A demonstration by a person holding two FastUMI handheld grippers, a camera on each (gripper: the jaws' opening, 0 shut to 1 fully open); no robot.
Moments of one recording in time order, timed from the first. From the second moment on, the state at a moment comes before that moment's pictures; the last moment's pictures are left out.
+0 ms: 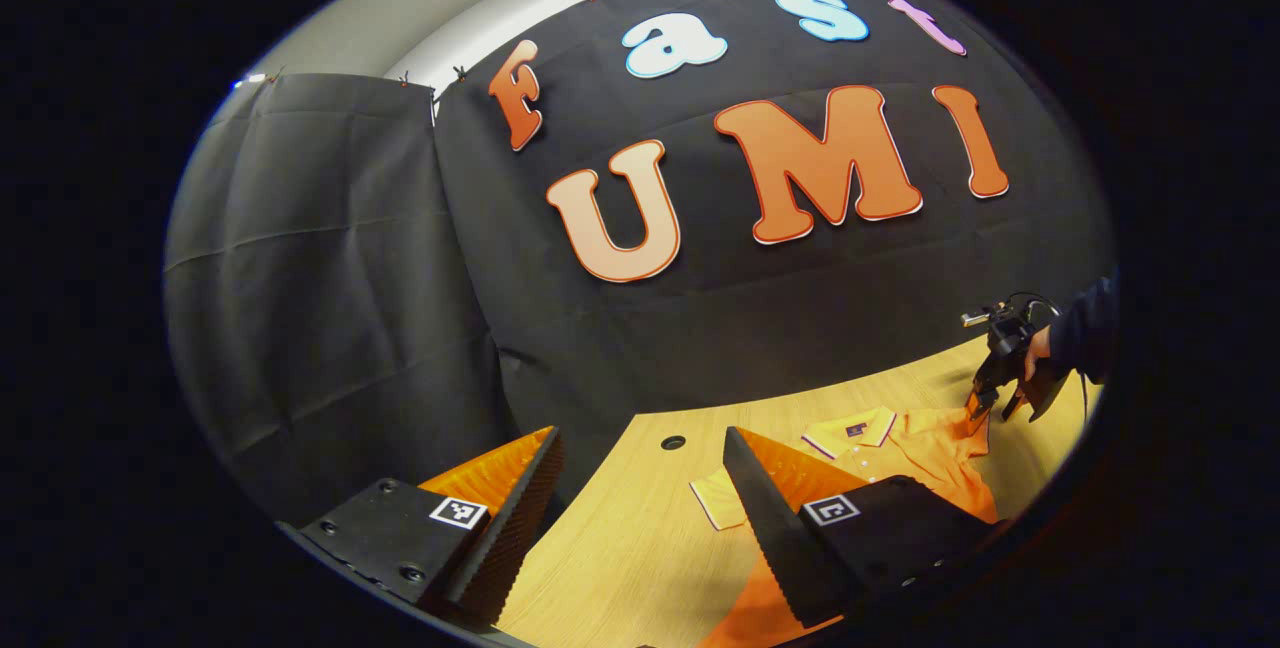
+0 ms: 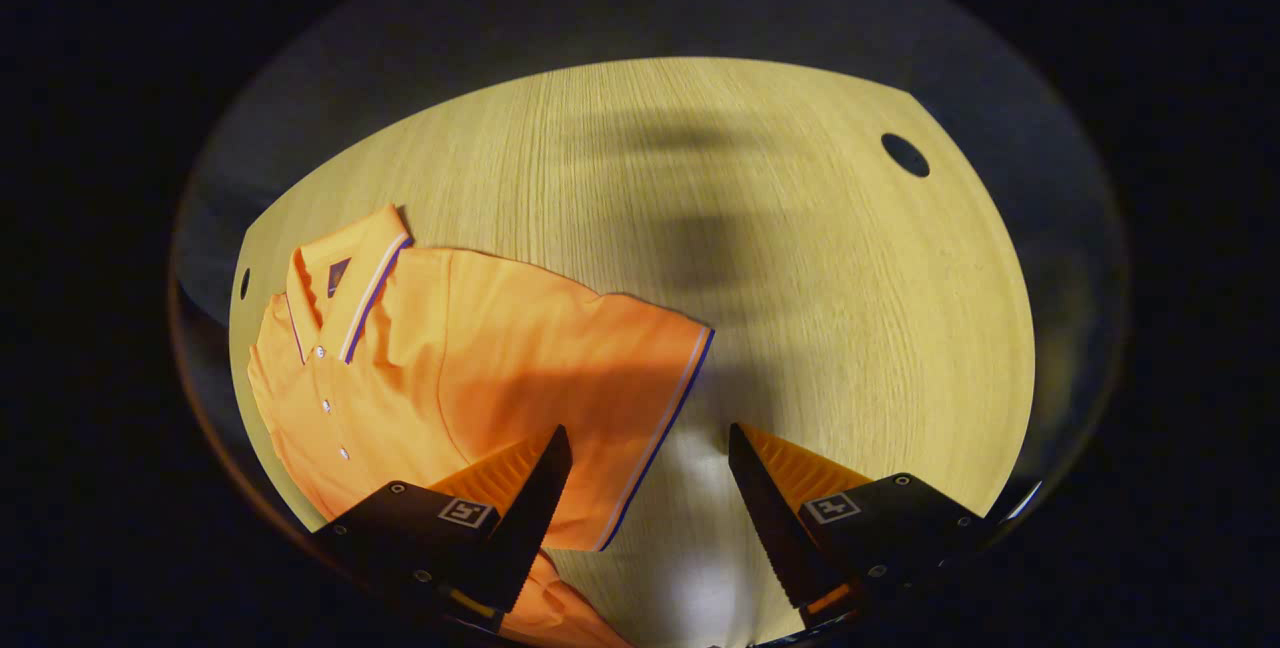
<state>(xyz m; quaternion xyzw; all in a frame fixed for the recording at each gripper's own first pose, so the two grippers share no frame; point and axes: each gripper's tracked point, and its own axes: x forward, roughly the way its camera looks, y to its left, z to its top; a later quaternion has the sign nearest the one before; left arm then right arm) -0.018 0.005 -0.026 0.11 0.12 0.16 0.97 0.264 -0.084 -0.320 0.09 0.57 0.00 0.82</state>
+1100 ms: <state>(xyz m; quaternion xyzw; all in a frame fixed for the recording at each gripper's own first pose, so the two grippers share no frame) -0.025 0.012 -0.047 0.10 0.15 0.16 0.97 0.286 -0.019 -0.255 0.18 0.48 0.13 0.85</state>
